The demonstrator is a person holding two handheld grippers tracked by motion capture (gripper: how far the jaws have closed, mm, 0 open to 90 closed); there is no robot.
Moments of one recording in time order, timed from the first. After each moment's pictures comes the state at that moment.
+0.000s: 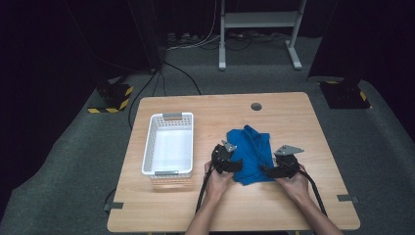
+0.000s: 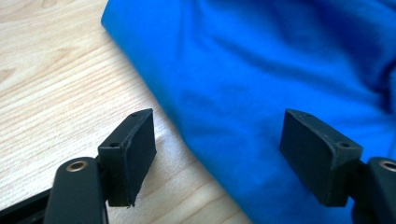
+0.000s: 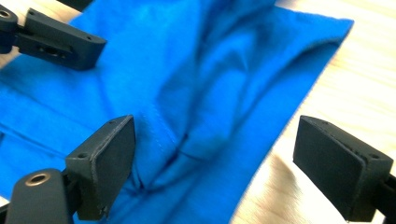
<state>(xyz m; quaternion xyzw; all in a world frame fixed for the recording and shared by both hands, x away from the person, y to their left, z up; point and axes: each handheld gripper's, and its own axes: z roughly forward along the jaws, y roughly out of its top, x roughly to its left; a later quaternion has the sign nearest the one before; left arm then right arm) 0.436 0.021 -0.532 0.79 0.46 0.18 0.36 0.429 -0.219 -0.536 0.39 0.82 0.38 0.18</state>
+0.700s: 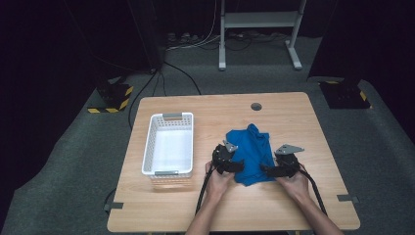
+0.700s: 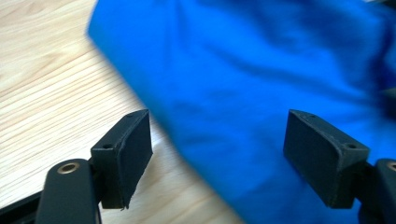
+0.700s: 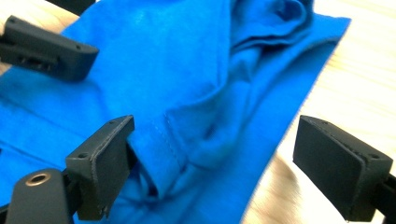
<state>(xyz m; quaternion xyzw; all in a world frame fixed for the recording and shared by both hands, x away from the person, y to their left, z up) 0.431 0.015 -0.529 0.80 0.44 0.17 0.36 0.432 -0.219 -0.536 0.39 0.82 0.38 0.17</state>
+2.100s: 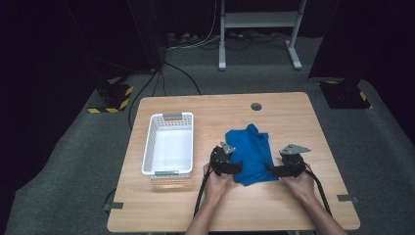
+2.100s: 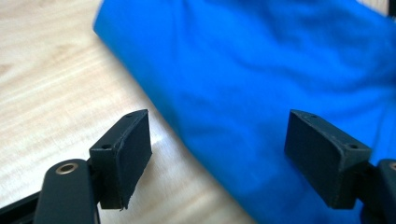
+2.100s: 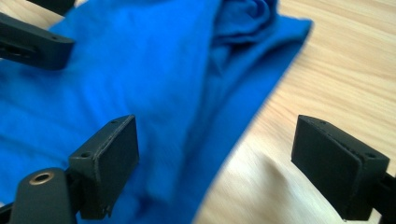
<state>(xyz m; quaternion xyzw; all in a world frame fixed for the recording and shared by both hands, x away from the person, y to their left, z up) 0.433 0.028 -0.533 0.79 0.46 0.17 0.38 0.433 -0.234 -0.533 0.39 0.82 0.38 0.18</state>
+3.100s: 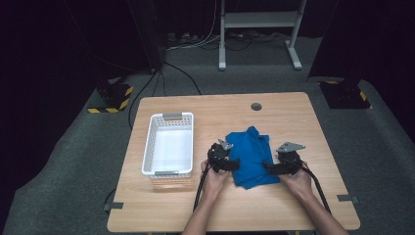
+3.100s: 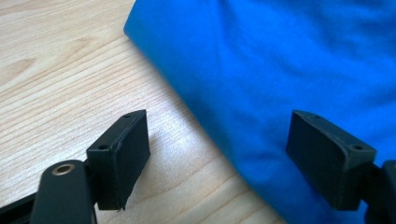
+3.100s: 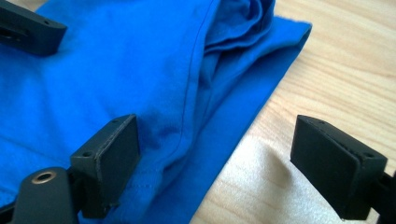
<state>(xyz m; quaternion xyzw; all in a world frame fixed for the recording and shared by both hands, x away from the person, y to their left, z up) 0.444 0.033 -0.534 0.79 0.47 0.17 0.35 0.441 -0.229 -0.535 0.39 0.83 0.36 0.19</state>
